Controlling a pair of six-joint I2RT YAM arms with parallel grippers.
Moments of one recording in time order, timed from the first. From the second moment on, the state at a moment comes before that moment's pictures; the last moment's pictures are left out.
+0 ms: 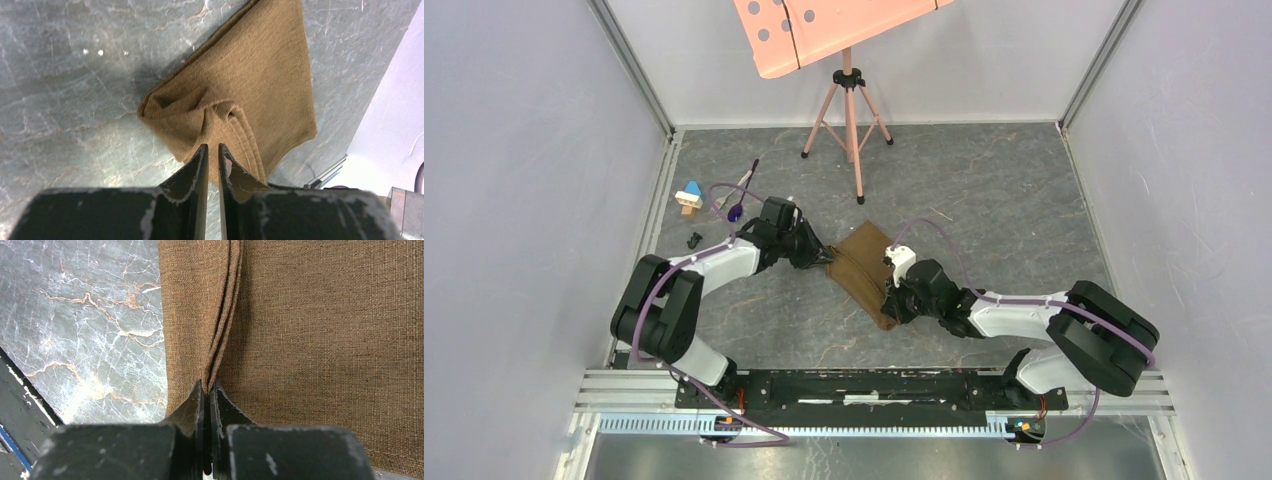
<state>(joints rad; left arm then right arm) -0.41 1.52 0.75 -0.09 0.32 -0.85 0.88 1.39 0.42 0.29 -0.07 0.33</state>
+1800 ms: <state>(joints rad) -0.36 1.64 0.91 -0.05 0.42 -0.83 0.81 1.32 0.50 0.11 0.05 0.22</state>
